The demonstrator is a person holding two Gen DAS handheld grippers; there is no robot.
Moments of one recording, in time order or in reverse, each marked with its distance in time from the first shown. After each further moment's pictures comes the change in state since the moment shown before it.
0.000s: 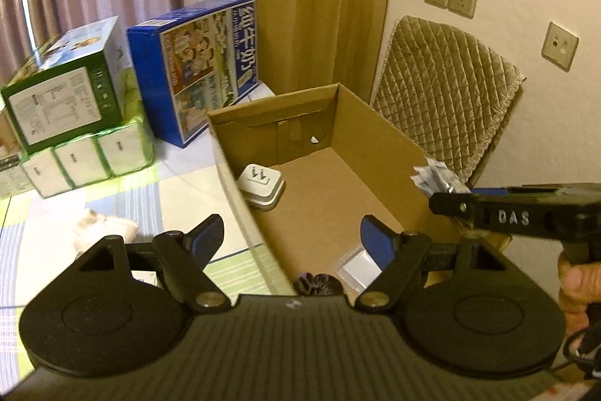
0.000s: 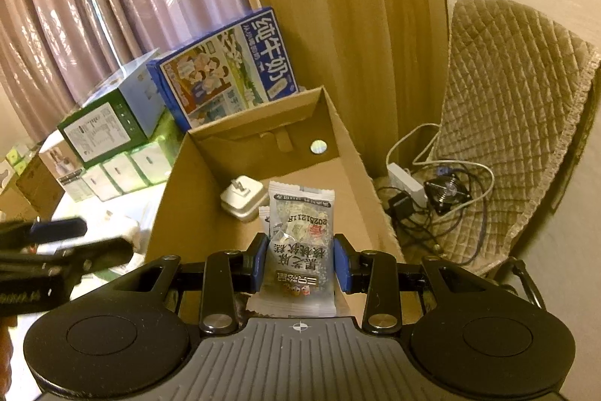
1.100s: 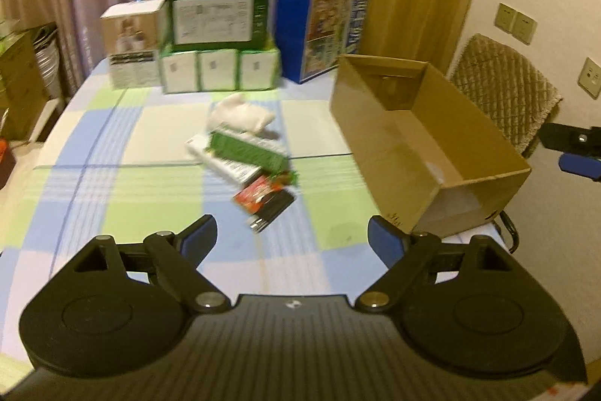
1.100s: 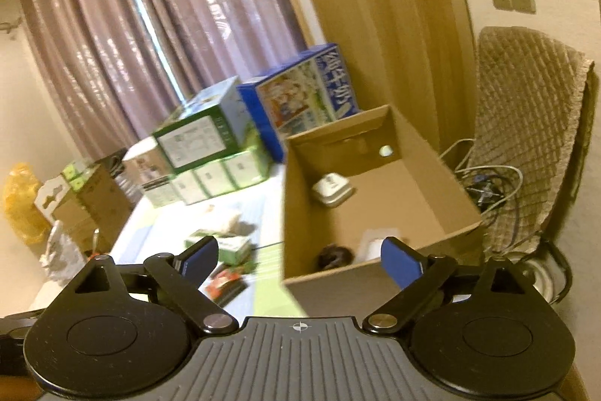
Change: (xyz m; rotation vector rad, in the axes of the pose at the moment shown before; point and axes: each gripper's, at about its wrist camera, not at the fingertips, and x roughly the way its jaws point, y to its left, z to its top) left arm -0.153 0.083 -0.133 -0.234 0.013 0.162; right arm -0.130 0.092 -0.072 0.006 -0.110 0.135
